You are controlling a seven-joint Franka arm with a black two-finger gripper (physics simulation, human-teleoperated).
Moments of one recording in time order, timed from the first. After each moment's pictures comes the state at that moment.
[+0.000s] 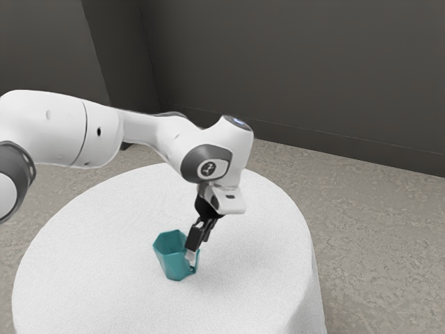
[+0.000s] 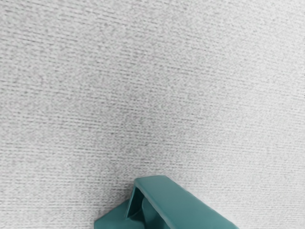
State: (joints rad) arm -0.09 0.45 -0.26 -1.75 0.23 1.76 0.96
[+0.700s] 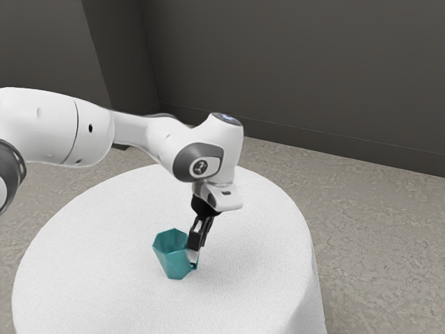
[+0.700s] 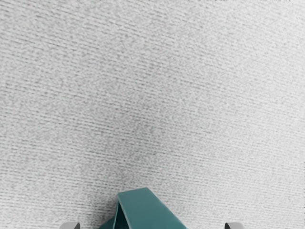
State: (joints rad) arm -0.06 0.41 -0.26 -1.81 0.18 1.84 0.91
